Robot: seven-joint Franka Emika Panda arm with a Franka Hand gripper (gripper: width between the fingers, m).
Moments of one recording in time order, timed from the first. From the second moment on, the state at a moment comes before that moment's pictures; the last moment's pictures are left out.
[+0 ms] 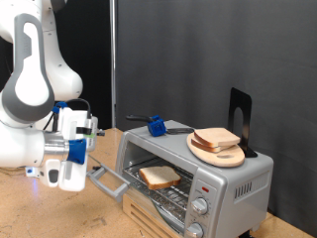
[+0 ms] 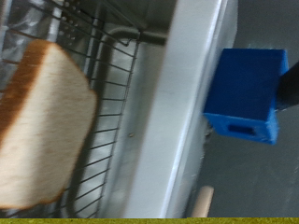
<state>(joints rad) -0.74 0.13 0.25 -2.41 1.03 1.57 -0.49</state>
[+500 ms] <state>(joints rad) -0.71 0.02 0.32 -2.49 1.06 1.49 -0.50</state>
